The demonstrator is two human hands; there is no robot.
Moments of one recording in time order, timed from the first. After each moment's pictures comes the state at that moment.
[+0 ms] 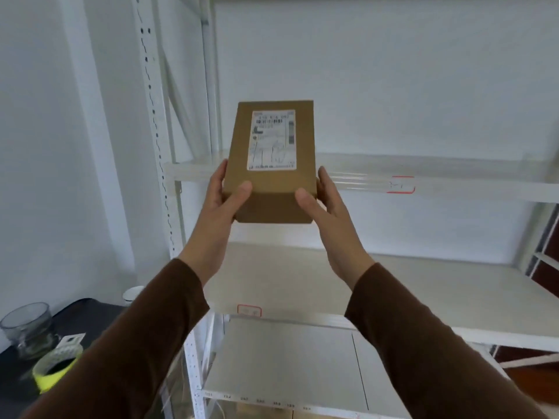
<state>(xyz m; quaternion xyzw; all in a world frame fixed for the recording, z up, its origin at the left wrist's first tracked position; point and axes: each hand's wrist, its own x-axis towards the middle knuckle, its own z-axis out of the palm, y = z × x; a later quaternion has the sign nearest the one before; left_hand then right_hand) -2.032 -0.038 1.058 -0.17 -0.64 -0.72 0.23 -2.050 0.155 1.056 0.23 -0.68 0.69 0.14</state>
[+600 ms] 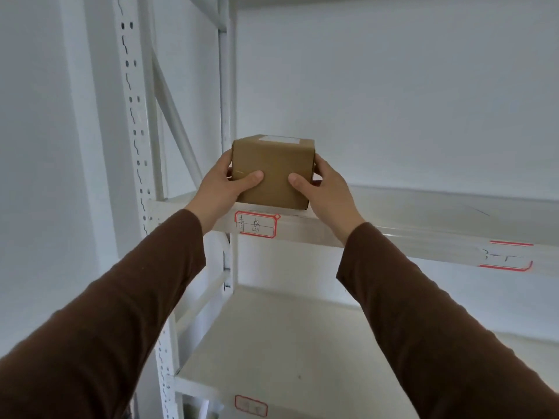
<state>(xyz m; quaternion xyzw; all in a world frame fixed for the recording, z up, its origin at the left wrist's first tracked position) -2.292 -0.105 1.136 -0.11 -0.76 -0.58 0.28 -2.314 0.102 1.140 0.24 -0.79 0.52 0.22</state>
